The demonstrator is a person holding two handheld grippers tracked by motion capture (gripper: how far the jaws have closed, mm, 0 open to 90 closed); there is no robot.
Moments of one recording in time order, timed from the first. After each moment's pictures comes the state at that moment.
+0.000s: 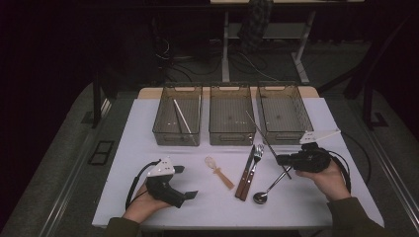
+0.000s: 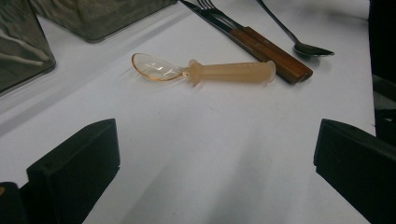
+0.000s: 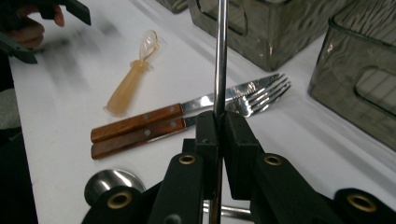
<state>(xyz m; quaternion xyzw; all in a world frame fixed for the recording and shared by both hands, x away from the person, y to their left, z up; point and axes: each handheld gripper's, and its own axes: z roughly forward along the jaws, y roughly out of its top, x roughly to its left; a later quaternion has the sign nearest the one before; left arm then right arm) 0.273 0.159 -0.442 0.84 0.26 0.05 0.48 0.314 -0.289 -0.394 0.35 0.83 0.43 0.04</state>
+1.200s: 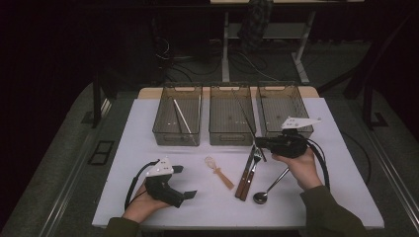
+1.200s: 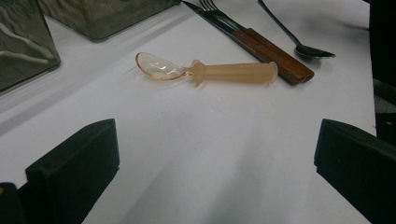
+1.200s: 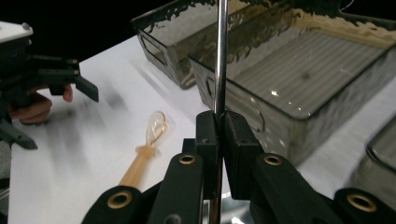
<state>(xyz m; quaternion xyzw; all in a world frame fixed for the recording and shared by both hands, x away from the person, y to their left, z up) 0.273 0.162 -0.442 0.83 0.26 0.05 0.48 0.346 -0.235 -0.382 0.34 0.79 0.51 0.06</state>
